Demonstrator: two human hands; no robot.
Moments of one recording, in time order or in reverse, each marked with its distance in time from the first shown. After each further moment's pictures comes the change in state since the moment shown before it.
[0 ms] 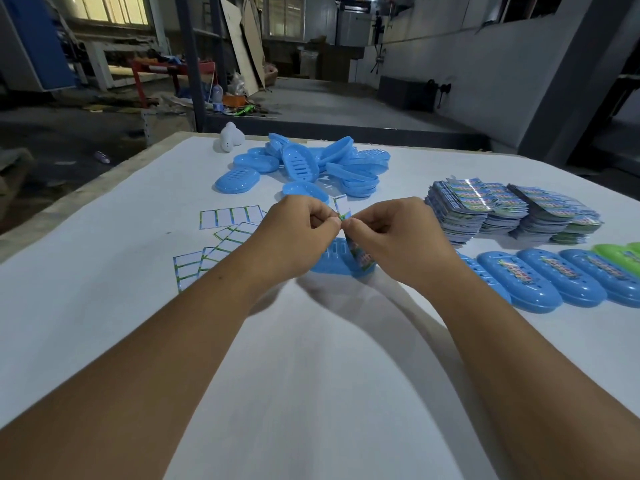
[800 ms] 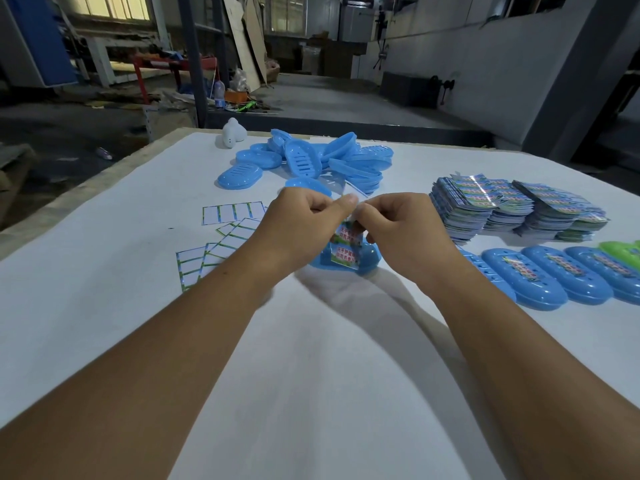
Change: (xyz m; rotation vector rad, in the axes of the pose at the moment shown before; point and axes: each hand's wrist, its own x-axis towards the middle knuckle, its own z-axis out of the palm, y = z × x) left_hand -0.001 0.003 0.003 -0.178 0.033 -0.021; right_hand 0.003 -0.003 0.004 0.165 -0.022 0.065
